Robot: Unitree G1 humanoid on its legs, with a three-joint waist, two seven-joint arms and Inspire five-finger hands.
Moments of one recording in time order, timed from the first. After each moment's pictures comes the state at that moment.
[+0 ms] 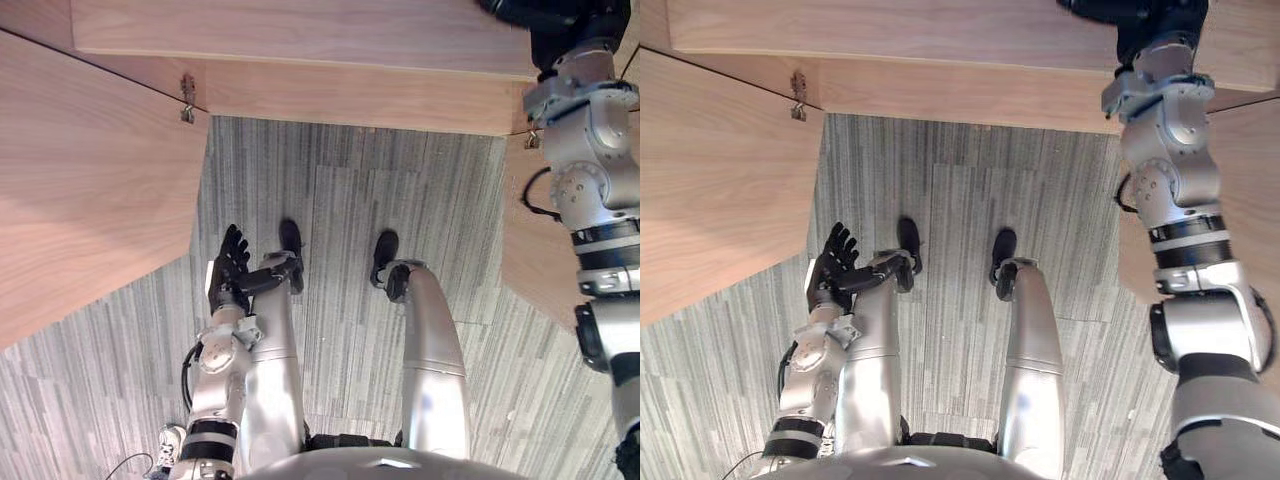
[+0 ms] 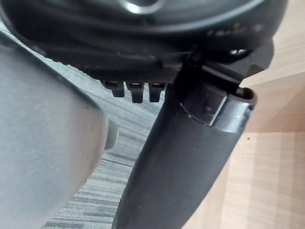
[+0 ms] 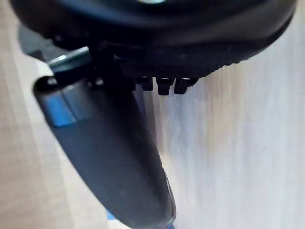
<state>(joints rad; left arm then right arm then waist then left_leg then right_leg) 0.01 0.06 0.08 0.25 -0.30 -0.15 0.11 -0.94 -0.76 0.19 0.34 0.75 -0.13 -0.10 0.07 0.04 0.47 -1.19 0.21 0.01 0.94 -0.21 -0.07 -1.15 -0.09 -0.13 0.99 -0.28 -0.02</state>
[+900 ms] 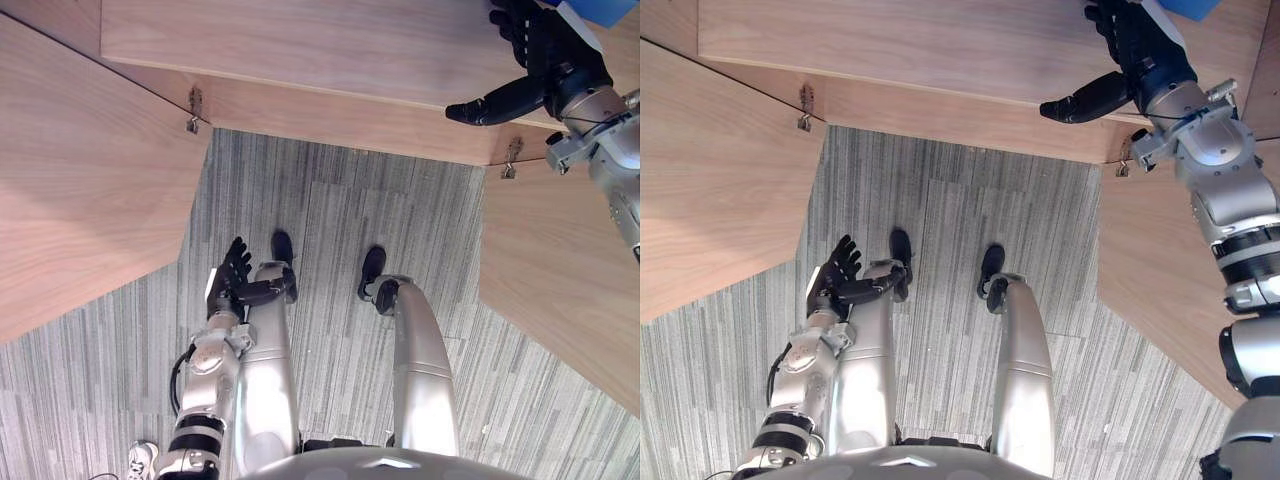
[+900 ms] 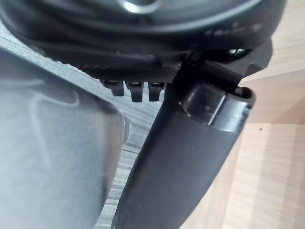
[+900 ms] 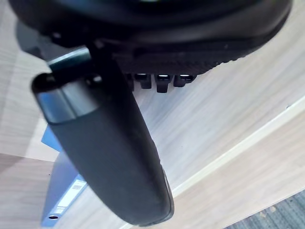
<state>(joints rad) -0.03 0.13 0.08 0.41 -0.31 -0.17 -0.01 -0.85 -1.02 0.37 0.38 0.56 -0.14 0.16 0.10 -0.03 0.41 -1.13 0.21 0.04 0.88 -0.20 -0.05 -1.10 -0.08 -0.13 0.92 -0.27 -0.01</state>
